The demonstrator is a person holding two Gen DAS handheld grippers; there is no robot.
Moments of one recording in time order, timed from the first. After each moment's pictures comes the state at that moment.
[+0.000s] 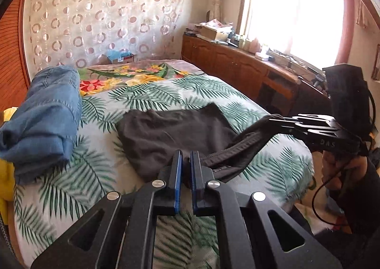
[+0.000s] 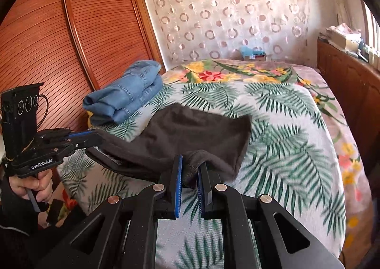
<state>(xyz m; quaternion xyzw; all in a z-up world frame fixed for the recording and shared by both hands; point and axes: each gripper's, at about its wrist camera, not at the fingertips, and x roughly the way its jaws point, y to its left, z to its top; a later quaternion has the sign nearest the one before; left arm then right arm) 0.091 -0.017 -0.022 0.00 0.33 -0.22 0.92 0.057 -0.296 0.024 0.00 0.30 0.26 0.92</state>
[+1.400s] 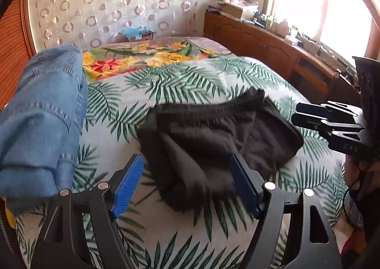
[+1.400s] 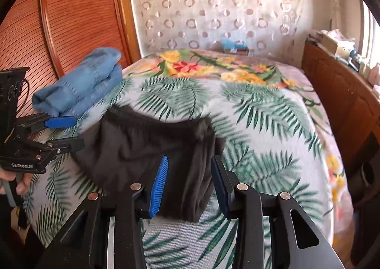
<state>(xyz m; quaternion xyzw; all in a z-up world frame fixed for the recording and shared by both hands) 0.185 -0.014 -0.069 0.03 0.40 -0.16 0.90 0.156 -0.263 -0.004 -0.05 0.33 0.20 0.92</state>
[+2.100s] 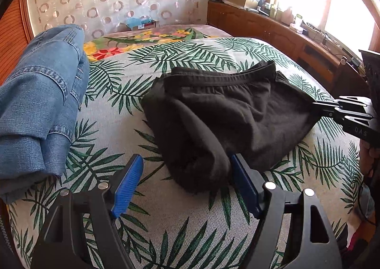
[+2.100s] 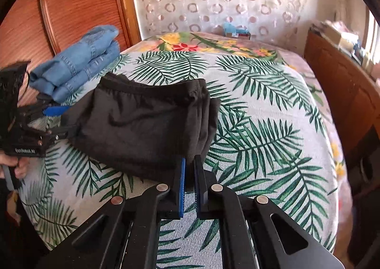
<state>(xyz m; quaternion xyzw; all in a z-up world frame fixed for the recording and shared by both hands) 0.182 -0.010 -0.098 0.04 0.43 -0.15 0.89 0.159 -0.275 -0.024 -0.06 0.37 0.20 0.90</state>
